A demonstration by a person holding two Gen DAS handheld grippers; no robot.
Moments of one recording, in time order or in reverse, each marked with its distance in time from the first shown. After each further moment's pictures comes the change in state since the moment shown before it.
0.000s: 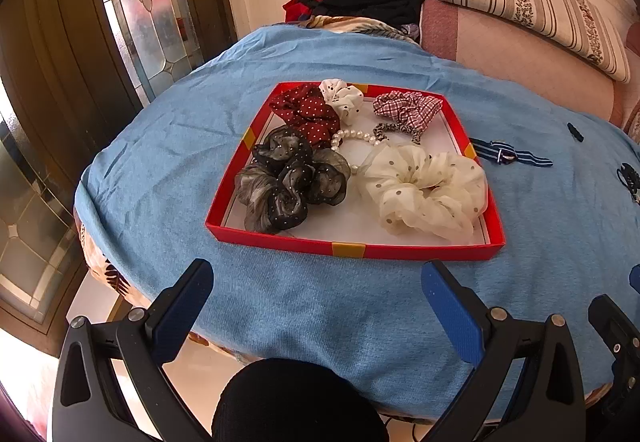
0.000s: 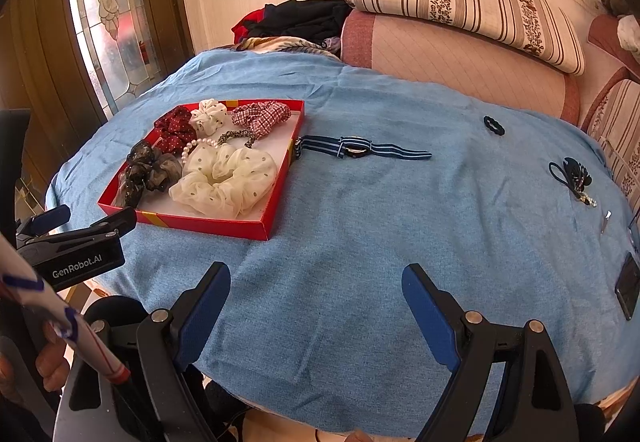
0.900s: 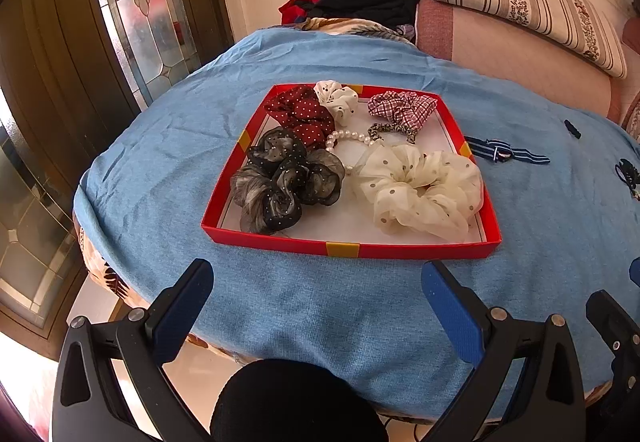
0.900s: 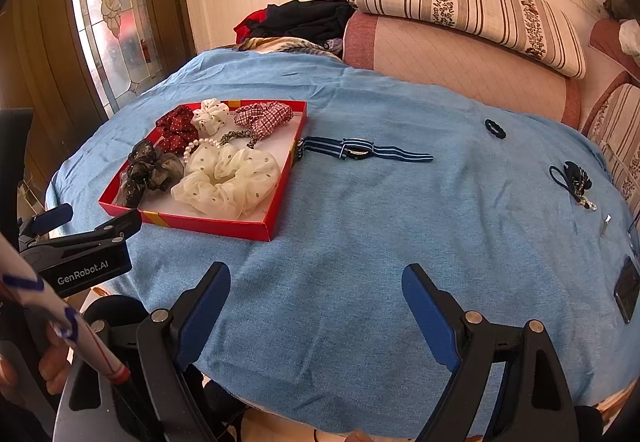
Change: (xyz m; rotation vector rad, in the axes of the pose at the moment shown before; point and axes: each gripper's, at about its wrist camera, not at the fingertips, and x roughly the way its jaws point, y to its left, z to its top) left arm -0.002 -0.002 0.000 0.011 -0.010 -0.007; right arm 0.000 0.001 0.001 -0.005 0.000 0.000
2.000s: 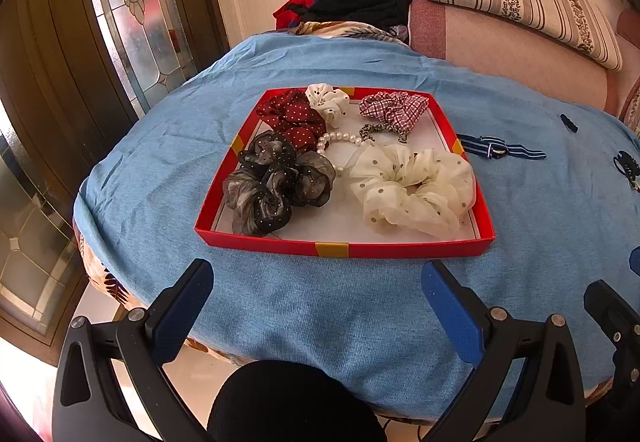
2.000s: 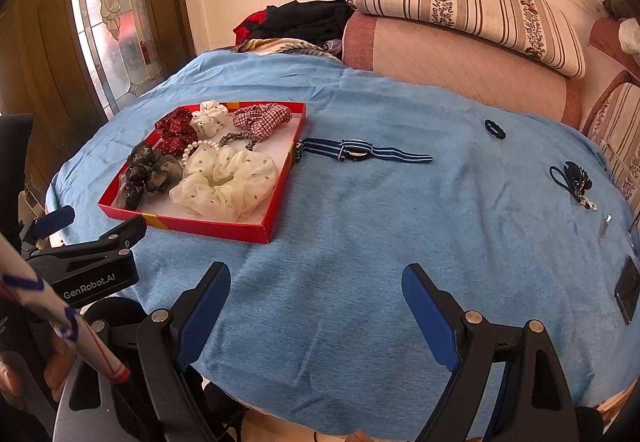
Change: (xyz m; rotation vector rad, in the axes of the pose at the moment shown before) left arm -0.001 -0.011 -0.003 0.022 -0.013 0.005; right arm 0.001 -0.001 0.001 0.003 -0.004 0.000
